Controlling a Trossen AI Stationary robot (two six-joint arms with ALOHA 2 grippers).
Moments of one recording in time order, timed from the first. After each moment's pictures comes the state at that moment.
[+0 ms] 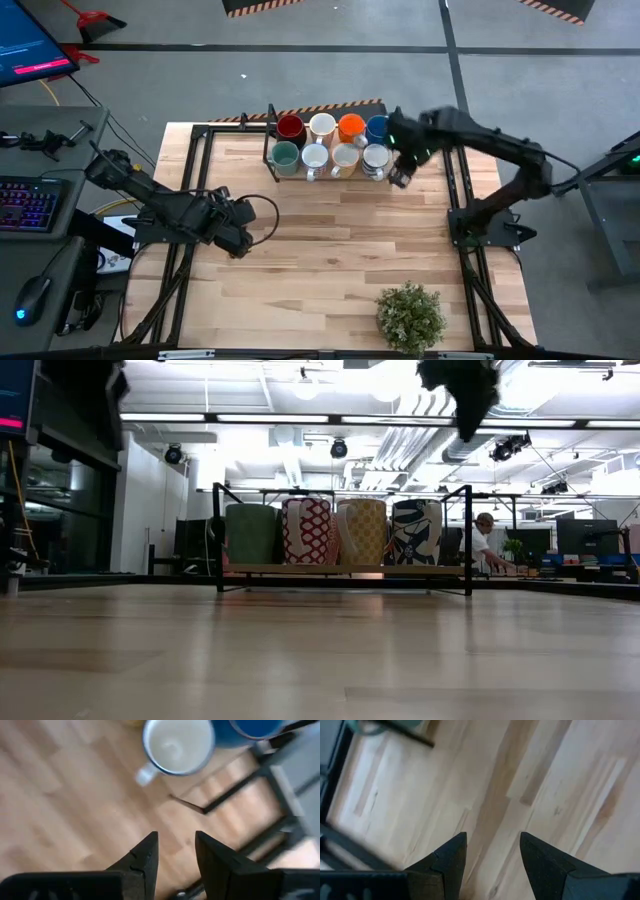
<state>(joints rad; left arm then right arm) -0.46 1.30 1.14 -1.34 -0.45 -0.82 -0.31 1.48 1.65 -1.54 0.17 0.27</state>
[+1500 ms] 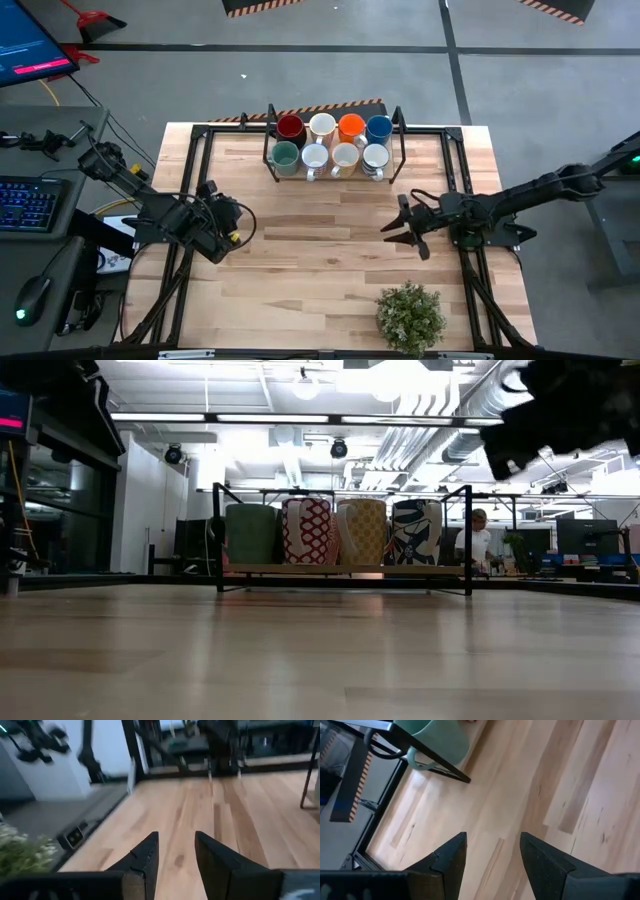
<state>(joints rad) -0.59 1.12 0.92 -1.30 -0.76 -0.89 0.17 0.80 0.17 0.49 -0.13 0.13</state>
